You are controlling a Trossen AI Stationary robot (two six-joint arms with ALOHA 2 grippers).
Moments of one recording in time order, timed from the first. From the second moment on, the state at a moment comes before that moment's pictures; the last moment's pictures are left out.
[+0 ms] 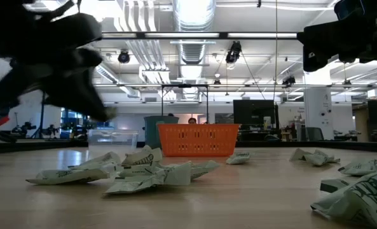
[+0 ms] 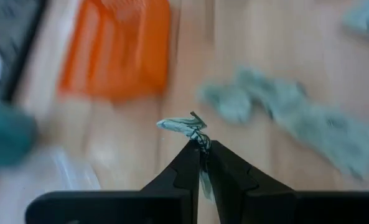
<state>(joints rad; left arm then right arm) -0.51 1.48 0.72 -0.22 -0.71 -0.20 0.12 0.62 0.03 0.65 -0.06 0.03</state>
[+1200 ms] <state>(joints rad) 0.02 1.52 0.73 0.34 -0.11 0.22 0.12 0.62 0.03 0.64 -0.05 0.10</state>
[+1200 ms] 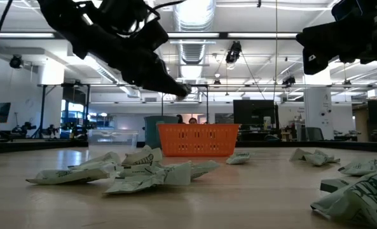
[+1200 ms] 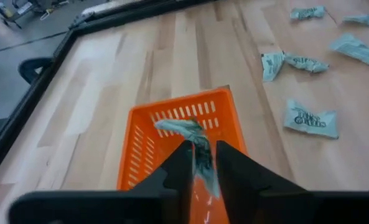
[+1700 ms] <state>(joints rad) -0.02 1.55 0.77 0.30 -0.12 0.27 0.15 0.79 0.03 0.60 -0.08 0.23</state>
